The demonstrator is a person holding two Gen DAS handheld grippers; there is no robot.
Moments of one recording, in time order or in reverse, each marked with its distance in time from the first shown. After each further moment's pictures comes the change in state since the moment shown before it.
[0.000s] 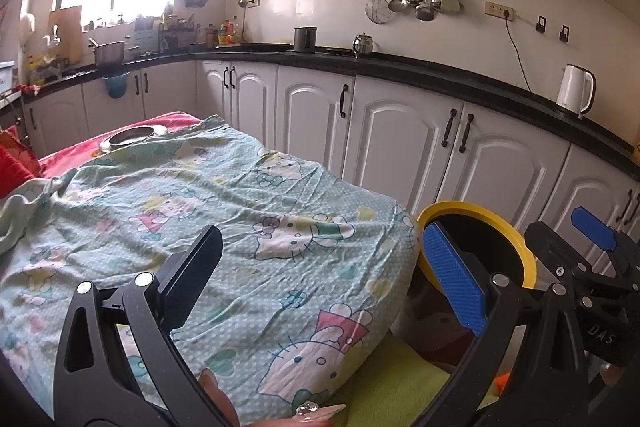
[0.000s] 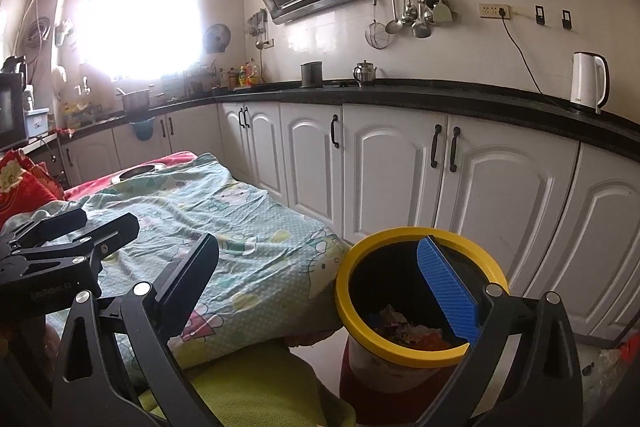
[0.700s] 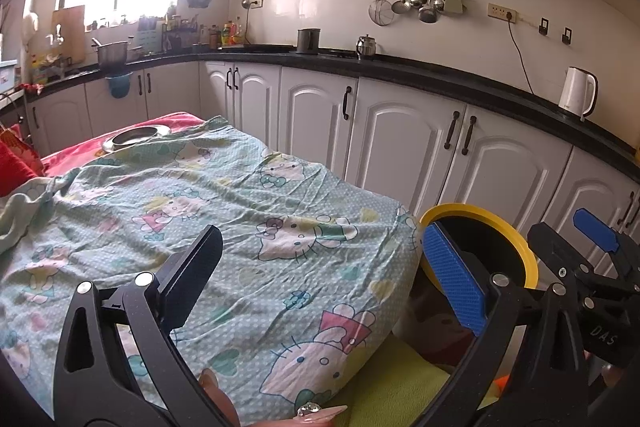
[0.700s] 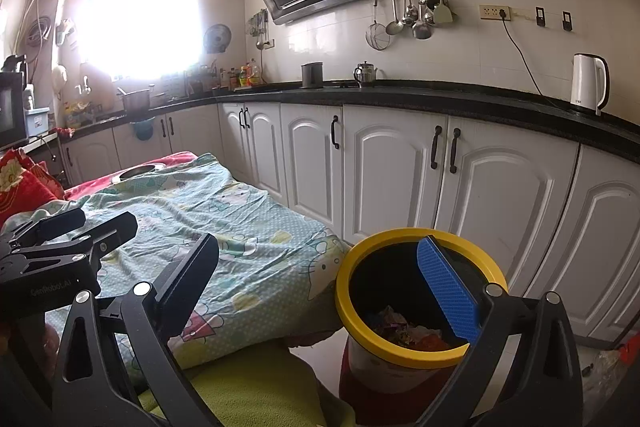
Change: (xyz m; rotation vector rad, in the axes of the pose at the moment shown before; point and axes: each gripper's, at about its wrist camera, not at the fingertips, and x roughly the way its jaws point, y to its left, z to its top) left arm -0.001 0.004 -0.001 -0.010 -0.004 0.007; right arm 0.000 0.000 0.000 -0.001 0.000 0.001
